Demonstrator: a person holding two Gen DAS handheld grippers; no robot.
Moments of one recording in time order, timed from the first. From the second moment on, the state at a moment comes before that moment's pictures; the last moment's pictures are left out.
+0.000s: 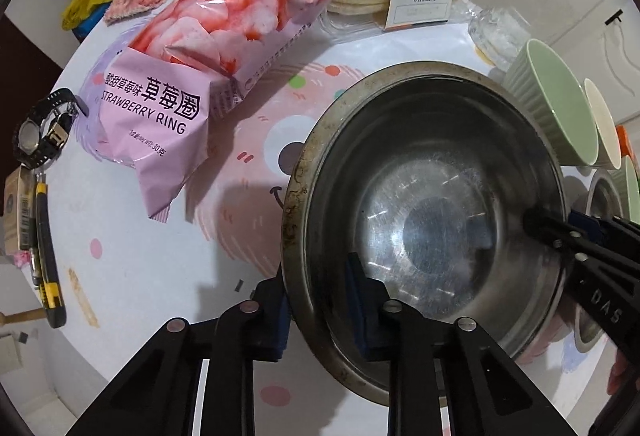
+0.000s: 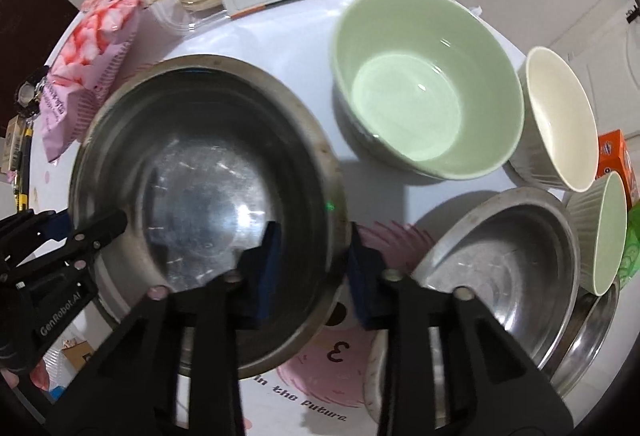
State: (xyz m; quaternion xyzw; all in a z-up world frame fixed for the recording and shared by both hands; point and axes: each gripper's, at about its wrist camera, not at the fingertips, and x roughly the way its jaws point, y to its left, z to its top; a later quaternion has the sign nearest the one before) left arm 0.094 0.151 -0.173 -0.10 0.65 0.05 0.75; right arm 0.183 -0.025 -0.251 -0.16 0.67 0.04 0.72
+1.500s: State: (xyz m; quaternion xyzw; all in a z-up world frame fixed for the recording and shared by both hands) left arm 0.041 0.087 -0.166 0.02 0.65 -0.03 0.76; right arm 0.036 -0.075 -0.230 -0.04 0.68 -0.04 0.73
